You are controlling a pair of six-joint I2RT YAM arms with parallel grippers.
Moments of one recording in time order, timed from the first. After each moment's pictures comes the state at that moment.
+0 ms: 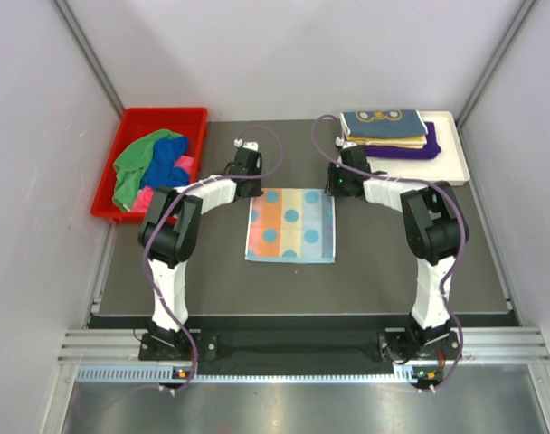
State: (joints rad) left arm -0.39 2.06 1.37 -0.12 -0.15 -0.32; right arm 0.36 2.02 1.29 -0.05 -0.05 0.30
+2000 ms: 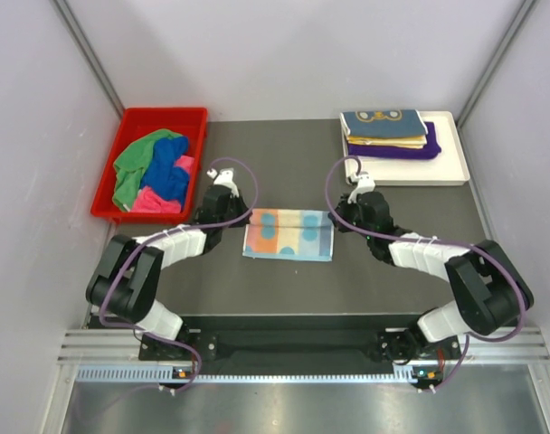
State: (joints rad) left arm -0.39 1.55 0.72 0.28 0.01 -0.44; right arm 0.49 1.45 0.61 0.40 -0.02 0.37
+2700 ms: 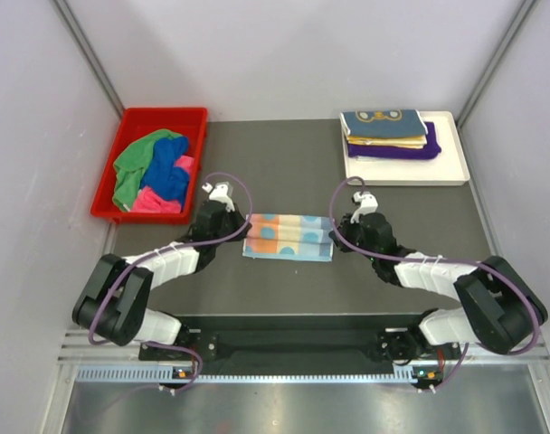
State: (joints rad) left arm -0.40 1.40 0.53 0.34 0.06 -0.49; right arm 0.56 1.33 0.41 0.45 0.02 0.45
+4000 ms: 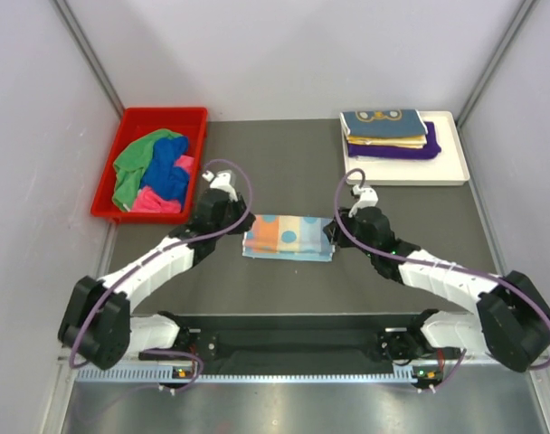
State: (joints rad) left arm -0.48 1.22 0.69 0.00 -0.02 -0.53; right arm 0.63 1.19 0.51 0.21 0.12 0.52
